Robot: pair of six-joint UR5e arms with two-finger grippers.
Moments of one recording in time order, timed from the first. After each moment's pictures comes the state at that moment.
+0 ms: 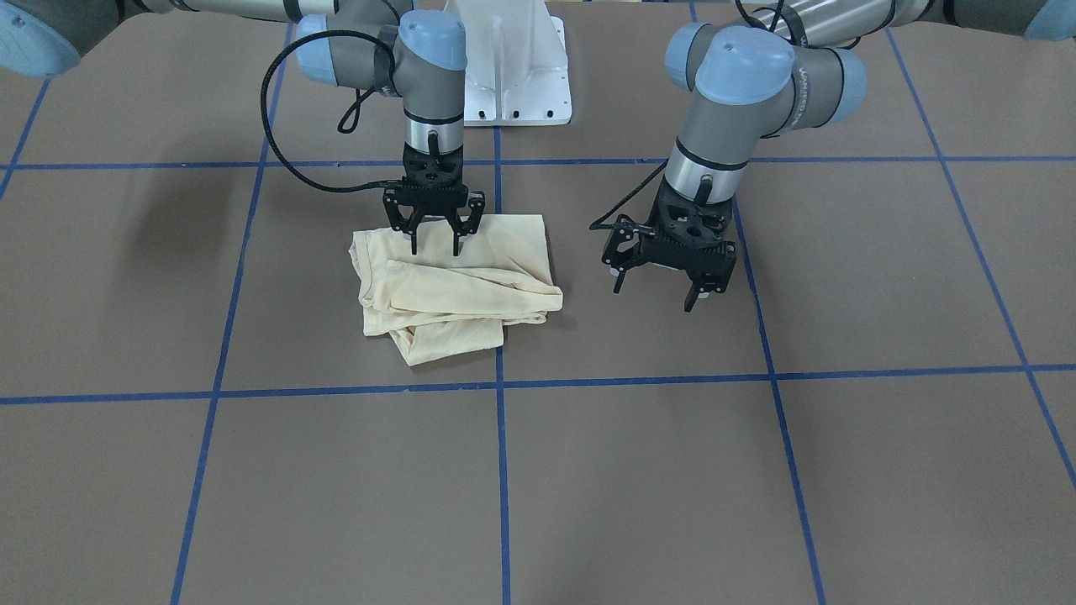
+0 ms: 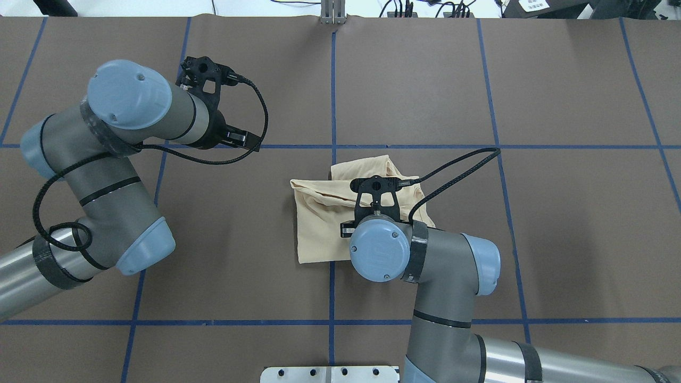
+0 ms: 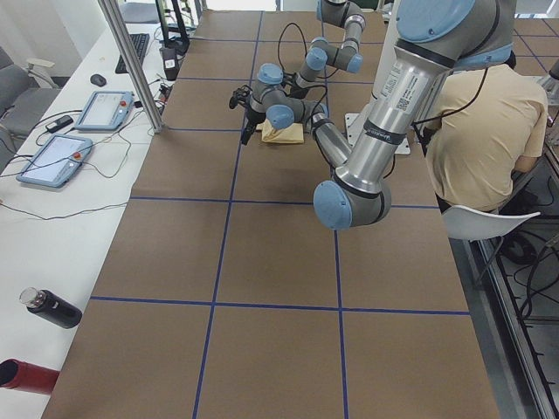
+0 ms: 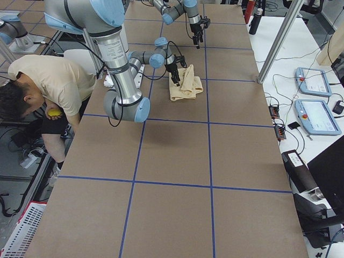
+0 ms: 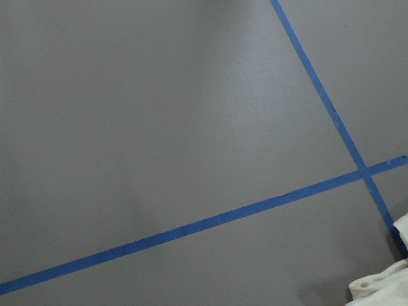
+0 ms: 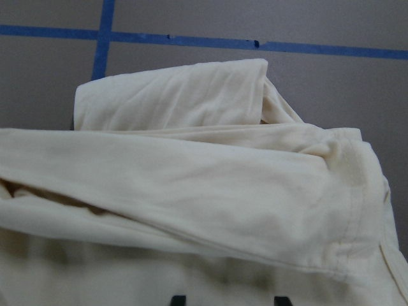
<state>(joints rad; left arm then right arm) -0.69 -2.09 -1.77 -1.81 -1.80 -0.84 0.30 -0.96 1.72 -1.60 1.37 1.35</state>
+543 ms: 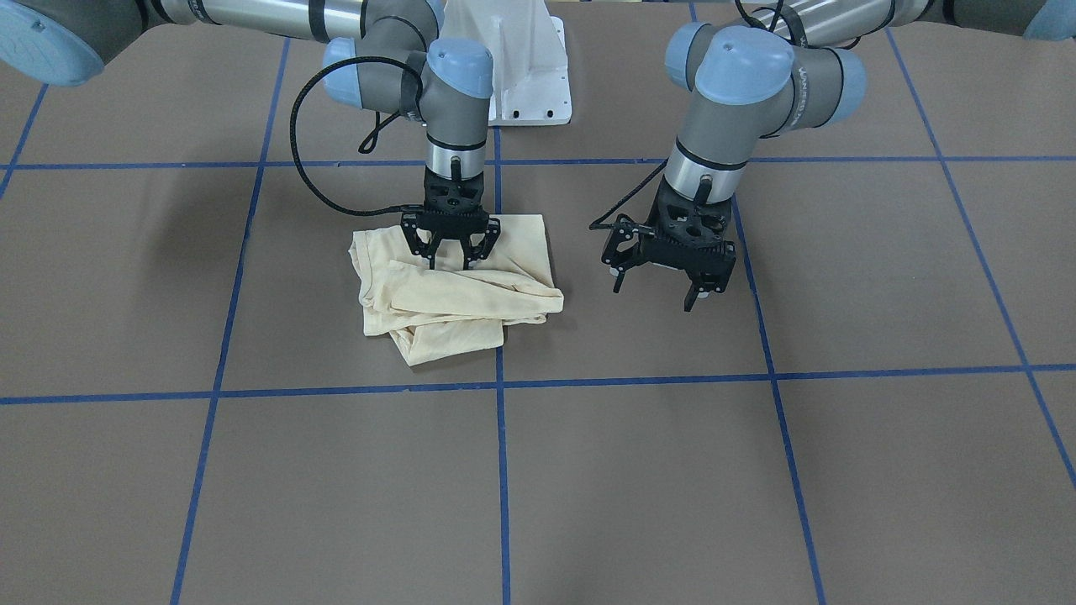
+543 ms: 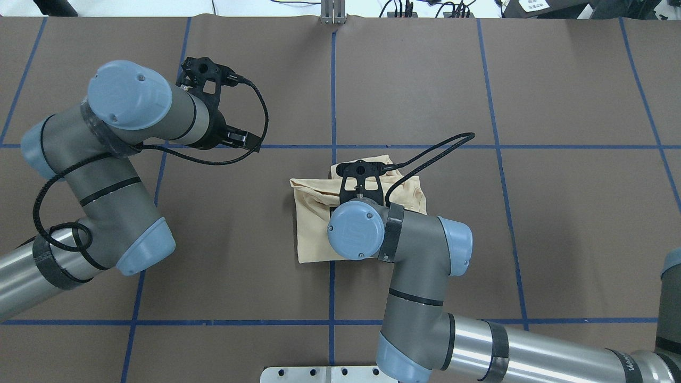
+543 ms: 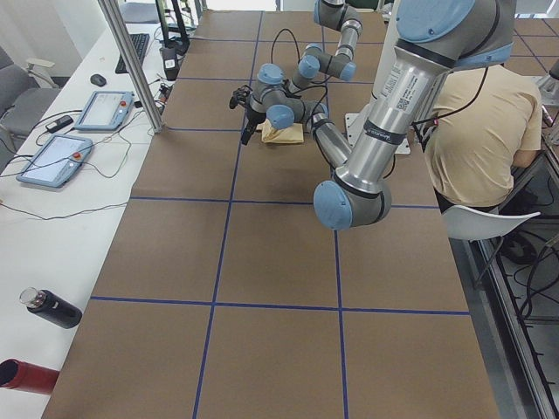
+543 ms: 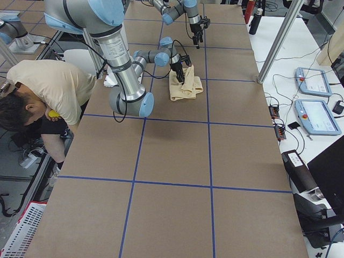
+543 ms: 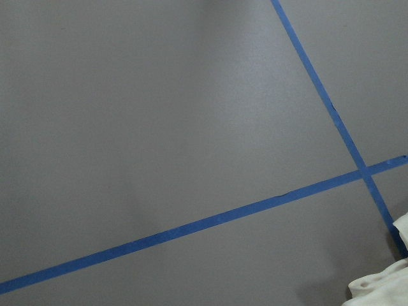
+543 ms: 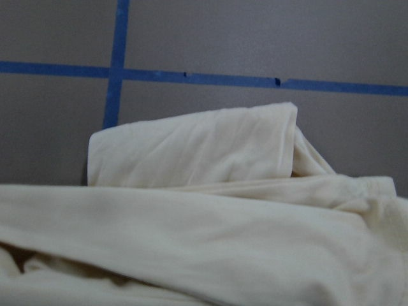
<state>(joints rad) -0.69 -2.09 -1.77 -1.81 -1.80 -0.84 0.35 -0.88 1.60 -1.59 1.36 1.31</state>
